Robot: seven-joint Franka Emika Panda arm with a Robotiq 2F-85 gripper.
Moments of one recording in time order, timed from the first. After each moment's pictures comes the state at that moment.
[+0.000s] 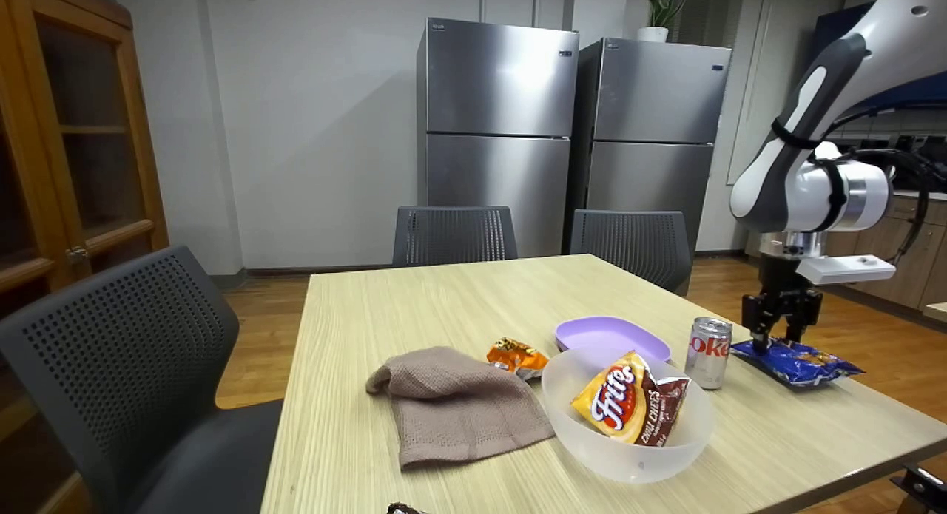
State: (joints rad) arm -0.39 0.53 -0.17 -2.17 0.03 2.64 -0.44
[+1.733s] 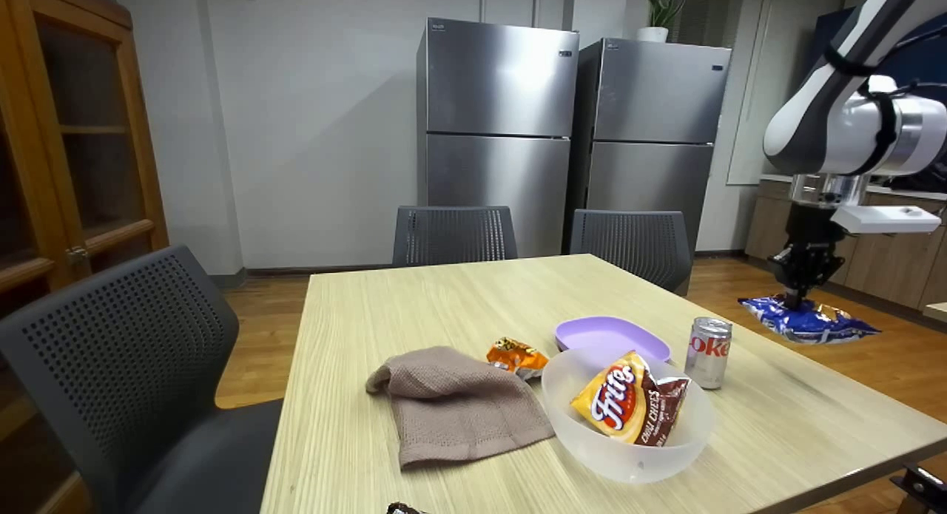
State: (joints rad) arm -0.43 0.26 -0.17 -2.31 0.06 2.61 -0.49
